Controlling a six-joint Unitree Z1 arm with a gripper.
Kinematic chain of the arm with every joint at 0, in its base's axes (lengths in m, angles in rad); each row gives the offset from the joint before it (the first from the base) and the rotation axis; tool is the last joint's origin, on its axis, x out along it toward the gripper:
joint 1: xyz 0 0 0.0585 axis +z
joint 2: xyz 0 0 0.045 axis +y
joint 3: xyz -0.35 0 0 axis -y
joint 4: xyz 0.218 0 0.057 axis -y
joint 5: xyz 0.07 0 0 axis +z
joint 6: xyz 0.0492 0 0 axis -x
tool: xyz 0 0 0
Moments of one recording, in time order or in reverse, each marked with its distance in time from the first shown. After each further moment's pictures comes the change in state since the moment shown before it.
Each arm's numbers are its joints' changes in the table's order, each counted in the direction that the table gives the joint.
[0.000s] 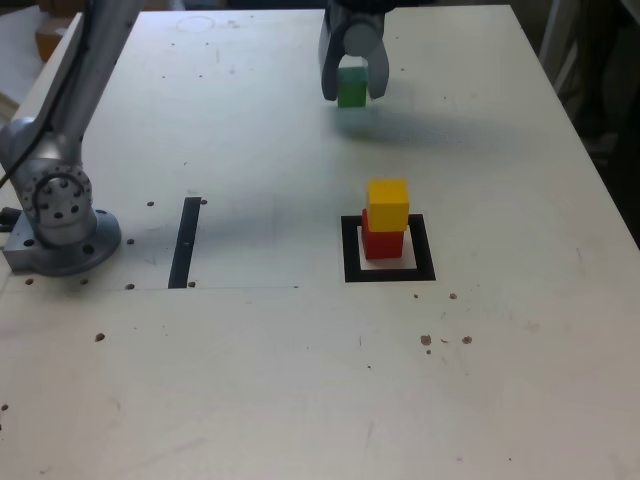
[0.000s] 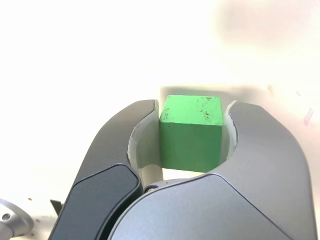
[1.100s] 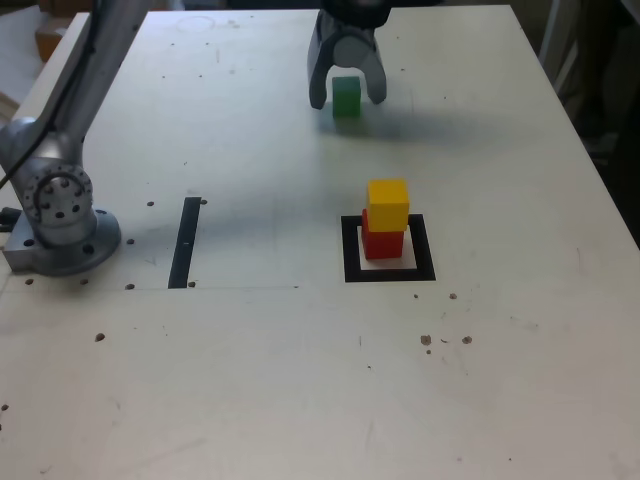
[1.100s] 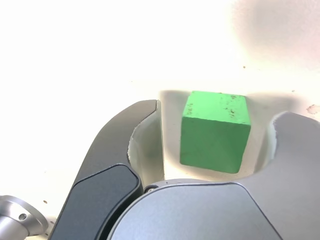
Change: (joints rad) arm 0.032 0.069 -0.027 0.009 0.041 -0.020
